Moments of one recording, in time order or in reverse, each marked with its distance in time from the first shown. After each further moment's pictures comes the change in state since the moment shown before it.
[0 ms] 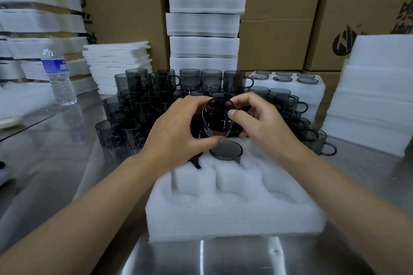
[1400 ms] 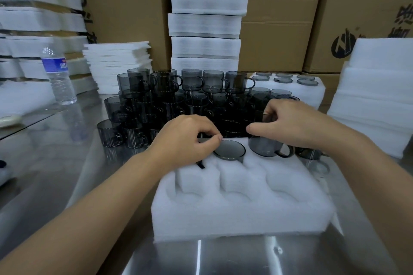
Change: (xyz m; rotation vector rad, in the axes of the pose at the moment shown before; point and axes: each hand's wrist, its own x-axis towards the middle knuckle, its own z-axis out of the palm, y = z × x) left_hand 0.003 0.003 -0.002 -0.031 -0.277 -0.043; right_hand 0.011 -0.014 -0.047 -0.854 -0.211 0.218
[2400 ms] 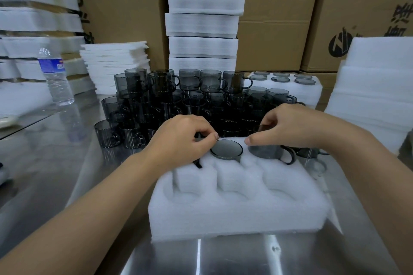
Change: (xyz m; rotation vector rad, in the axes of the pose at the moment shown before) left_hand -0.001 0.000 0.000 0.030 0.007 -0.015; right_hand -0.001 0.009 -0.006 0.005 -0.194 -0.013
